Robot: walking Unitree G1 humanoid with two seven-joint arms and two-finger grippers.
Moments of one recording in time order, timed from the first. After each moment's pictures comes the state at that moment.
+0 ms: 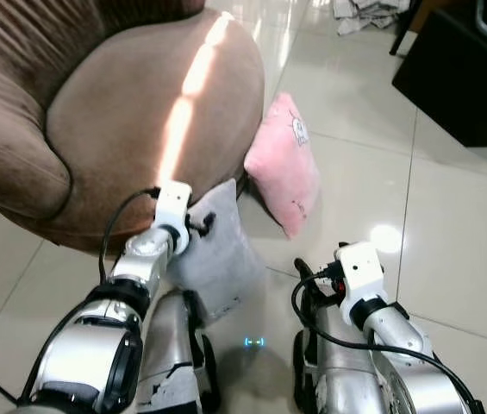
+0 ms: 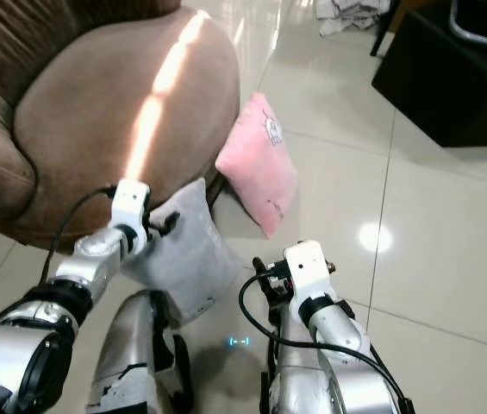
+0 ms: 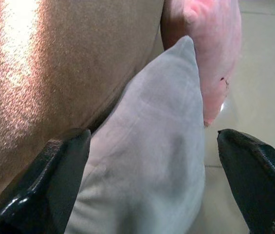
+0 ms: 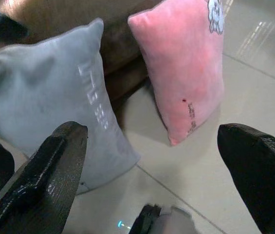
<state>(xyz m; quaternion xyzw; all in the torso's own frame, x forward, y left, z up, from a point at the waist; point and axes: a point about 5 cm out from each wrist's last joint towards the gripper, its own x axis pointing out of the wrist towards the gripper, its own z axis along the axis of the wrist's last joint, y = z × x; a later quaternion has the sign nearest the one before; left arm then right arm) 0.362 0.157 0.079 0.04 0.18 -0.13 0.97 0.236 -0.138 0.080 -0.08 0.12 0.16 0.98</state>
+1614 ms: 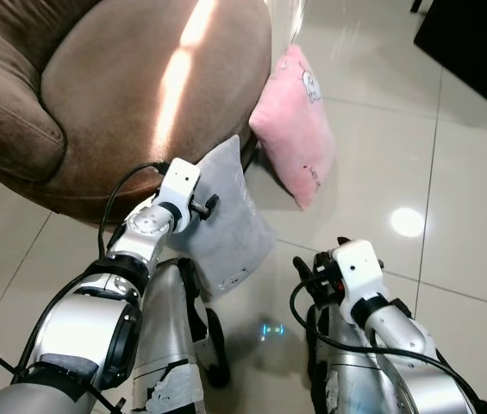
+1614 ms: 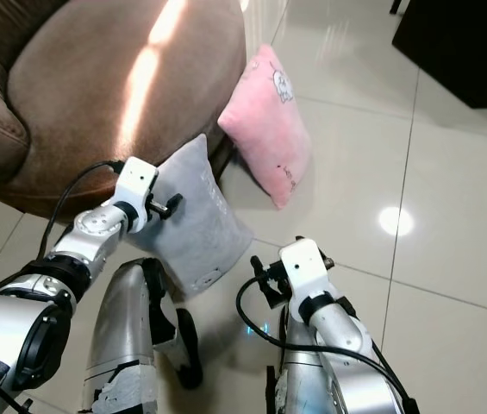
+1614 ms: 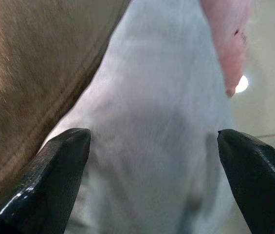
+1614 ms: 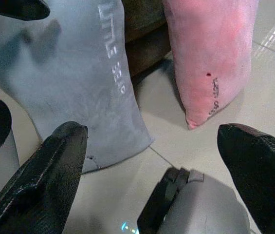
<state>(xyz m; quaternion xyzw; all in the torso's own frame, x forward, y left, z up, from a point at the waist) 0.378 0.154 0.103 0.15 0.14 -0.16 0.97 0.231 -0.137 0.089 -0.12 0.10 0.18 0.97</state>
